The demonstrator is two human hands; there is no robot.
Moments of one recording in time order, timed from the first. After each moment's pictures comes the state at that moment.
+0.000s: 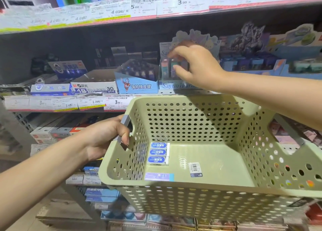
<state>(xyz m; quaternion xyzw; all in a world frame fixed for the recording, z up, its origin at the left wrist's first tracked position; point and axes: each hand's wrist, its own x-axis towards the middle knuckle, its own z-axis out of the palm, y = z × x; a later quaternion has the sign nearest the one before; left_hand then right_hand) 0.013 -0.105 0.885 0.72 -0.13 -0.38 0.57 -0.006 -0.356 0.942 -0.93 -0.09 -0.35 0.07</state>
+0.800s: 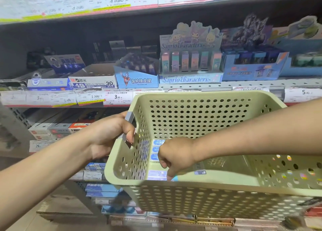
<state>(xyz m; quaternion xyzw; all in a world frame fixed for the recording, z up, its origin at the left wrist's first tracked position) -0.001 -0.109 0.887 0.72 -0.15 -0.37 0.57 -0.043 -0.272 0.811 -0.97 -0.18 0.17 -0.01</state>
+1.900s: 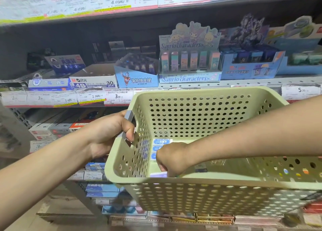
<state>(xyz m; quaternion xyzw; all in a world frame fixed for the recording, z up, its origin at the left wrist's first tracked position) -0.008 -0.107 0.892 0.71 -0.15 -0.38 0.57 -0.051 -0.257 0.809 -0.96 -0.16 0.22 -0.09</state>
